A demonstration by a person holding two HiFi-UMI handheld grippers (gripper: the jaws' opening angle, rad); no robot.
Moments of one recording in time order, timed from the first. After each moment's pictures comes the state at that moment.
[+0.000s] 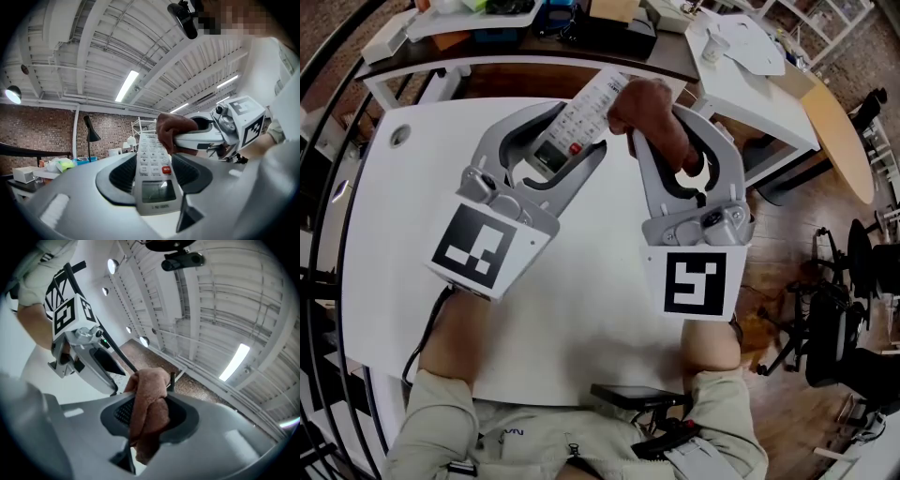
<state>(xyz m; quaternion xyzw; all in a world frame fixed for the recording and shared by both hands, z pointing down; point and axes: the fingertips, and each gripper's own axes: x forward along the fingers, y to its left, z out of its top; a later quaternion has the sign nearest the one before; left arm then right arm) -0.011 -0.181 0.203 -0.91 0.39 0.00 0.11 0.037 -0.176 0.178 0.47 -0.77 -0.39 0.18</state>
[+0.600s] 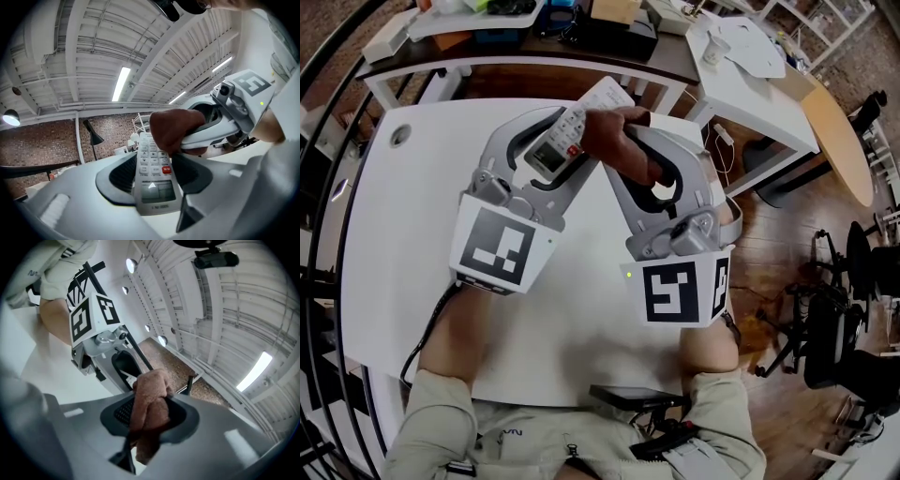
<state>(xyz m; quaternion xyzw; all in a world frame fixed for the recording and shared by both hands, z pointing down) -0.010 -0.192 0.224 -0.89 0.41 -0.07 0.18 0.003 -0.165 0.209 0.38 -0.78 -0.43 0.24</state>
